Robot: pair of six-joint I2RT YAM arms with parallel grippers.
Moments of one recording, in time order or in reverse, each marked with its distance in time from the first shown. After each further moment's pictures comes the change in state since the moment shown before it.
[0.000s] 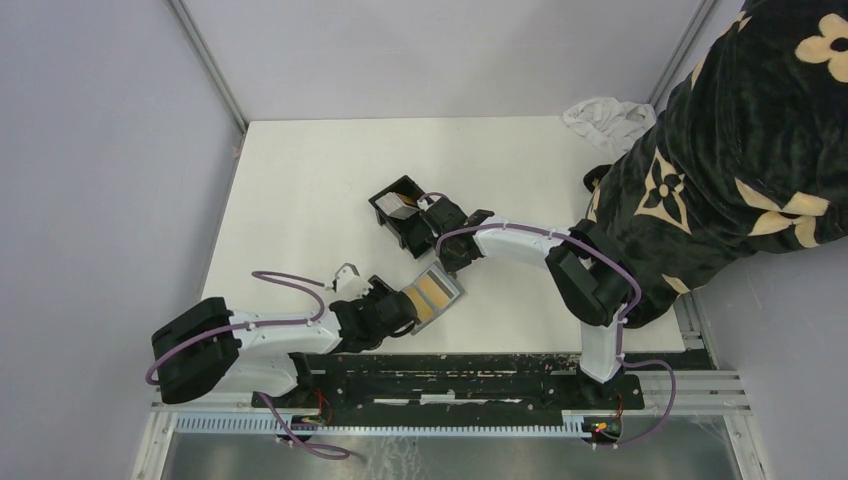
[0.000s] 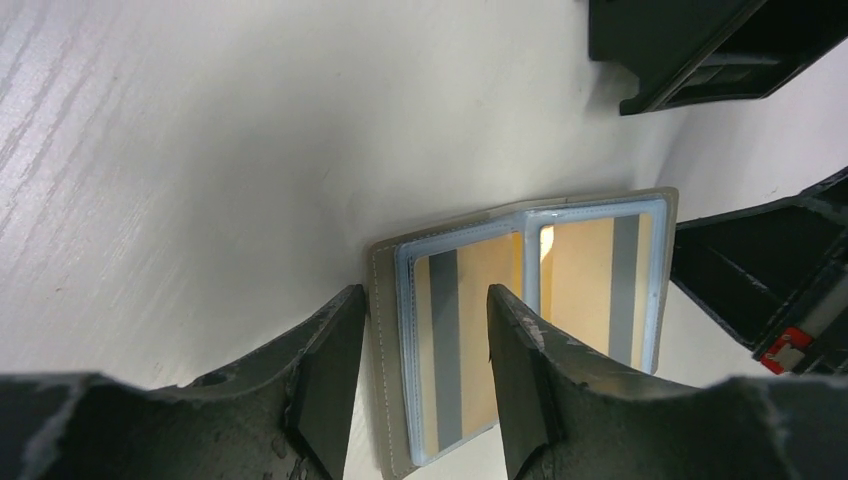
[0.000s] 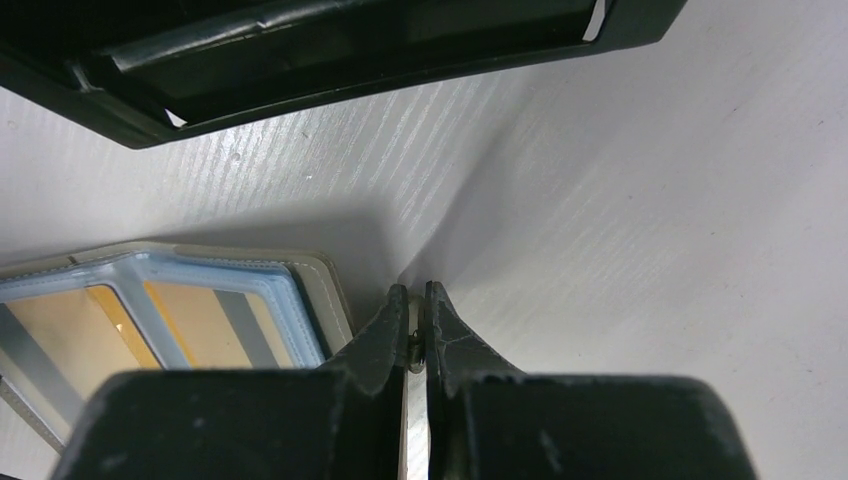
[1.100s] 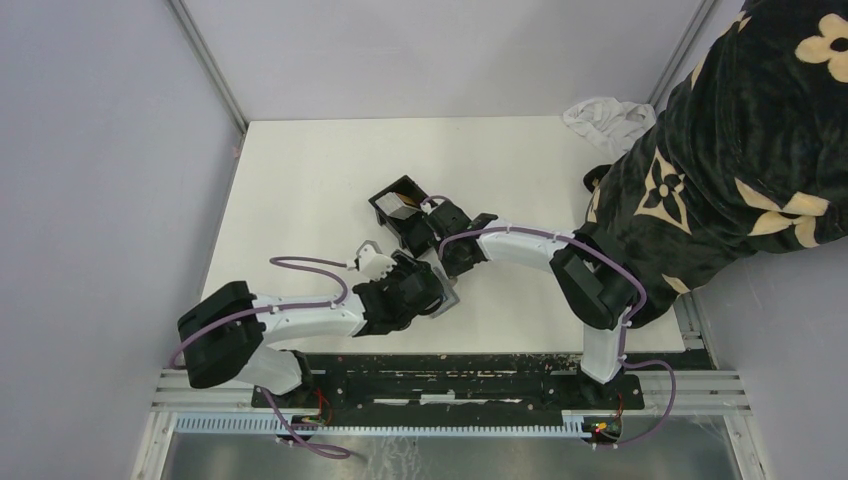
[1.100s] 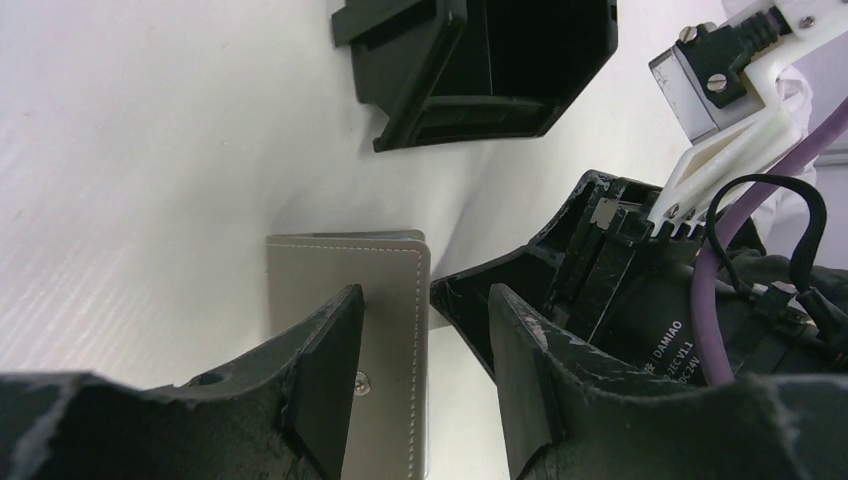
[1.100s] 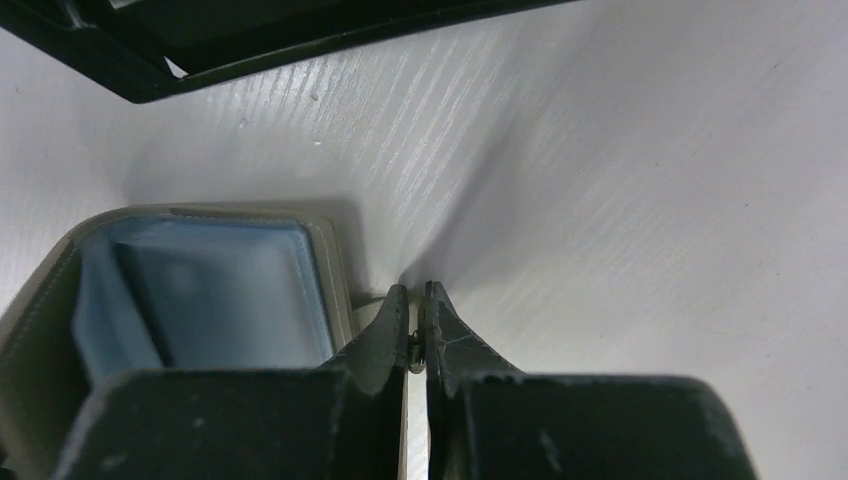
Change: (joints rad) left arm -0.001 0.144 0.232 0.085 -0.127 0.037; right arm 0.003 -0.031 -0.048 0.015 -0.030 0.026
